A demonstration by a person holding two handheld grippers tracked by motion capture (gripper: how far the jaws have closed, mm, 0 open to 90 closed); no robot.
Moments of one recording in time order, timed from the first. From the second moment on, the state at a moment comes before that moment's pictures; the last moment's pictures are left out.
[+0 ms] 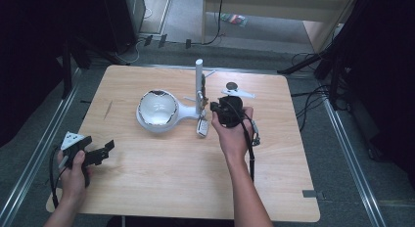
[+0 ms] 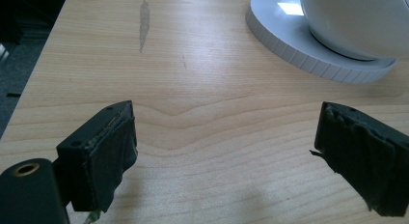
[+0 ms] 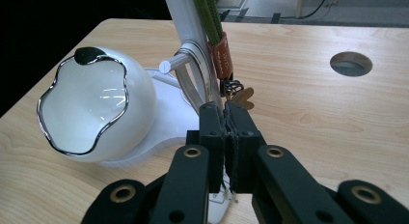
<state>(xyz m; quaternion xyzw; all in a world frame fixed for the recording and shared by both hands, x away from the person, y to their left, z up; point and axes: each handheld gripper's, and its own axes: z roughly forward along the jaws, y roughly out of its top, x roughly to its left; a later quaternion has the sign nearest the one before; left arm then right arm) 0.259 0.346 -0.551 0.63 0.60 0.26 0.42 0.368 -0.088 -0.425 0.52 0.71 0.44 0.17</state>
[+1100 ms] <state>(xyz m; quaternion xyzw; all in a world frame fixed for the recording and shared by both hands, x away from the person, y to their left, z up) 0.258 0.345 -0.551 0.63 0.60 0.26 0.42 0.312 -0.136 -0.455 0.48 0.72 0.40 0.30</state>
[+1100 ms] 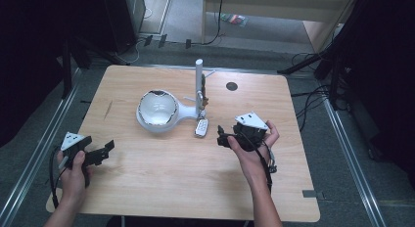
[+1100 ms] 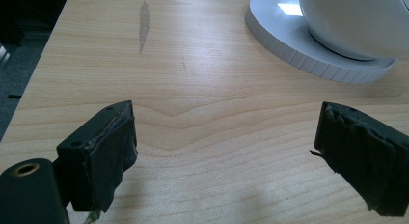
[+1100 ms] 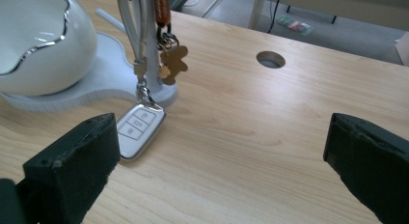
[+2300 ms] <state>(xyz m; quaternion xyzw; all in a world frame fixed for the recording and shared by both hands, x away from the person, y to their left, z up) 0.257 0.344 -0.551 0.63 0.60 0.26 0.42 0.271 -0.241 -0.511 0.55 0.69 0.36 0.31</state>
